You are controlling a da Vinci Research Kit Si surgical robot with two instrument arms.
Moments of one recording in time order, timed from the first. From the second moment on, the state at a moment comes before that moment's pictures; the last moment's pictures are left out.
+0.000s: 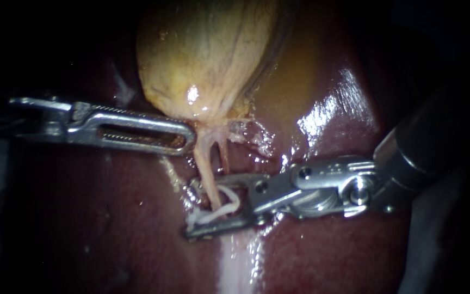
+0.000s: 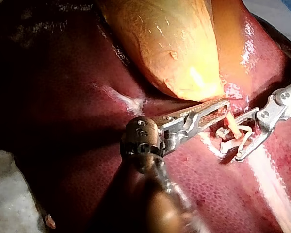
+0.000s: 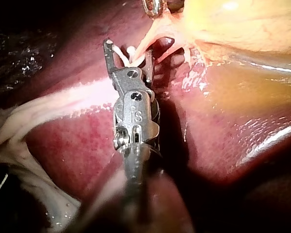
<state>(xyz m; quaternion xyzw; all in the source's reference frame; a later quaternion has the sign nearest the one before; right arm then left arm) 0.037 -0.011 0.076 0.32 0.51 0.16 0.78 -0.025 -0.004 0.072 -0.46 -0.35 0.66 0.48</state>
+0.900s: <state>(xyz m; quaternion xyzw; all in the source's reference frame) 0.036 -0.011 0.077 0.40 0.47 0.23 0.75 -0.025 -0.004 0.073 -0.46 -0.35 0.66 0.48</state>
